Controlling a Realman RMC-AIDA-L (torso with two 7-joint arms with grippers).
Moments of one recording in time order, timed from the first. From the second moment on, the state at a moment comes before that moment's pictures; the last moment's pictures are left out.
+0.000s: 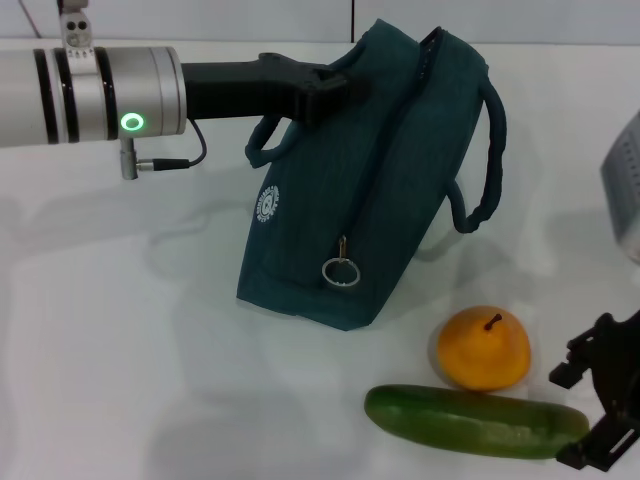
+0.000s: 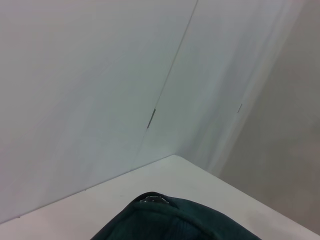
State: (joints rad) left arm -0.64 -2.09 0.96 0.78 1.77 1.36 -1.79; right arm 0.58 2.02 -1.46 -1.39 -2.34 -1.91 2.15
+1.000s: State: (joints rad) left arm -0.64 -2.08 0.96 0.79 1.77 1.36 -1.79; right arm 0.64 2.02 -1.66 -1.26 -2.35 -1.73 2.17
